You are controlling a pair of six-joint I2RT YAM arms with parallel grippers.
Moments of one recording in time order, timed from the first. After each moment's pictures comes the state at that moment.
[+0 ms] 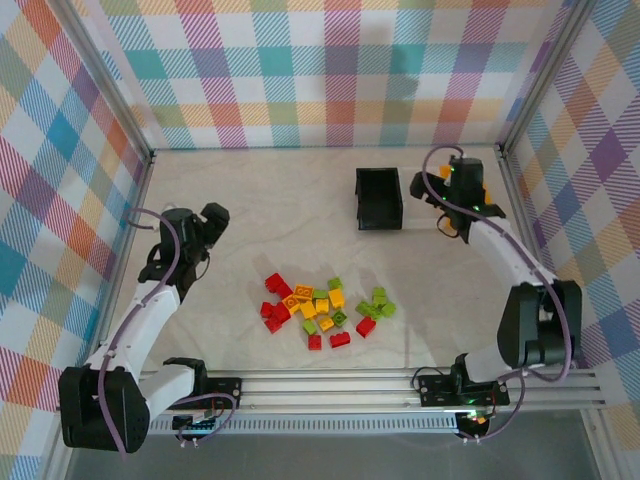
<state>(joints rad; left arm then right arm) -0.10 1.06 0.70 -0.19 -0.03 -0.96 0.13 1.50 1.12 -0.24 0.01 0.38</state>
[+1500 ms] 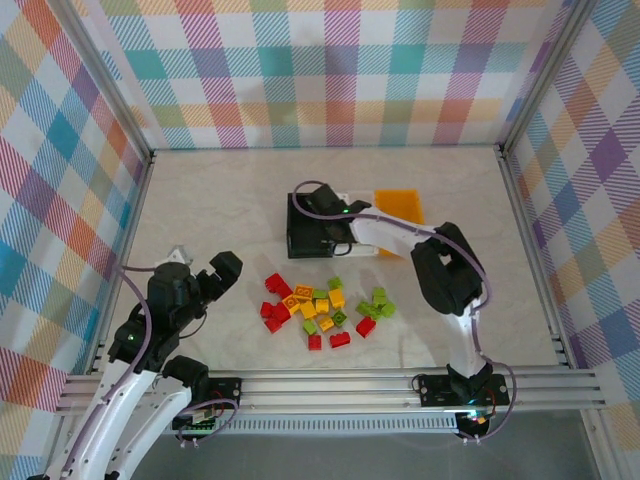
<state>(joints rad) -0.35 0.48 0.63 -0.70 -0.02 -0.97 0.75 2.08 1.59 -0.58 0.27 0.68</state>
